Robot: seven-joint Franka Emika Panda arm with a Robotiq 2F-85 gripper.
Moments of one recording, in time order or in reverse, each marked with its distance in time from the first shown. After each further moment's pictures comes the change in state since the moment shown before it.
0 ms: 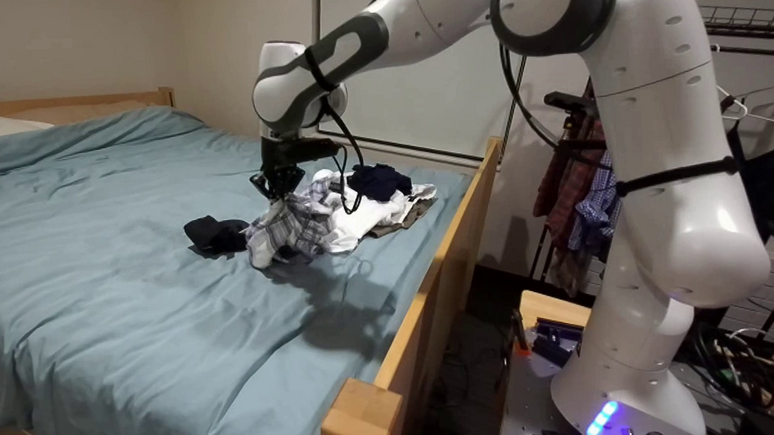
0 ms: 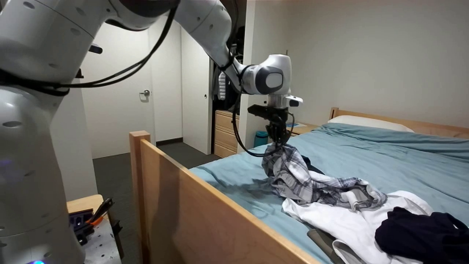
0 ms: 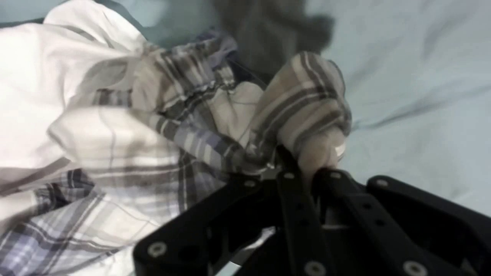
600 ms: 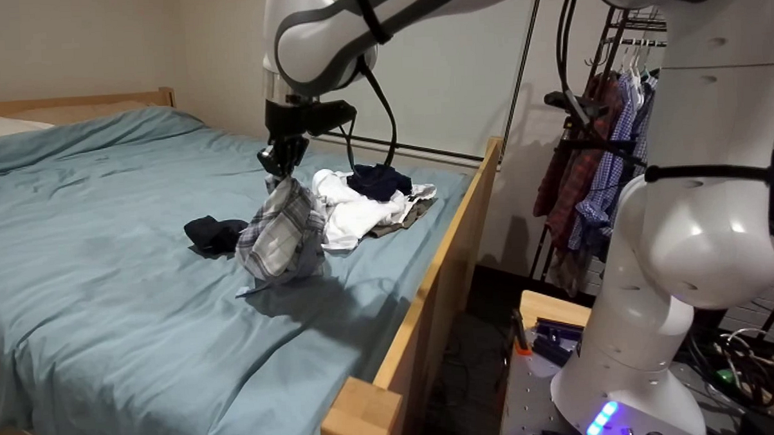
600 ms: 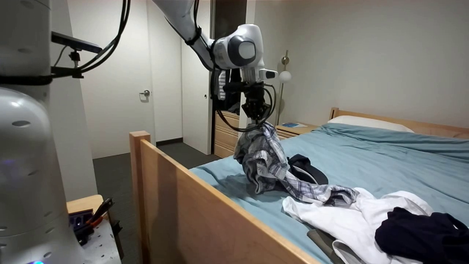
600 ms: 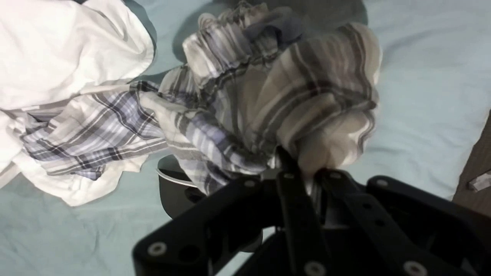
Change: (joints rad) arm 0.061 -0.327 0.046 -0.270 -0.114 0.001 -0.141
